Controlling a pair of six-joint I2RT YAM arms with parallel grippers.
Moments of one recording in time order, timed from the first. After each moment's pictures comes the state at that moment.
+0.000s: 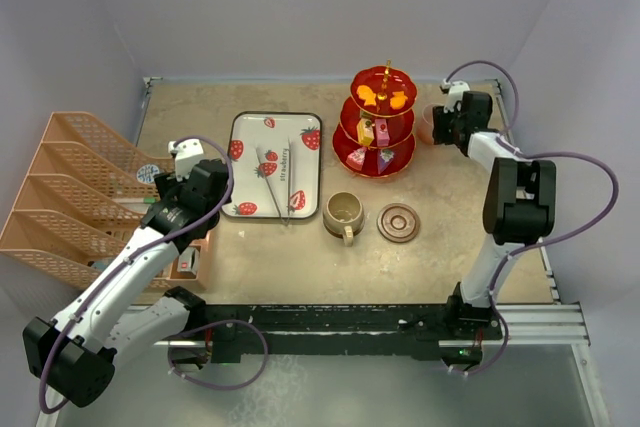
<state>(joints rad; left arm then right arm) -0.48 0.93 0.83 -0.70 -0.80 -0.51 -0.08 1.88 1.26 -0.04 -0.12 -0.20</state>
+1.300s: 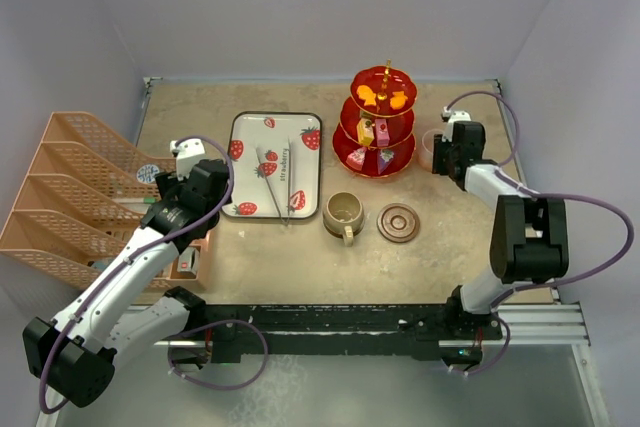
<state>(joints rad) -0.48 0.93 0.83 -0.70 -0.78 -0.49 -0.02 1.59 0.90 -0.04 0.05 -0.03</state>
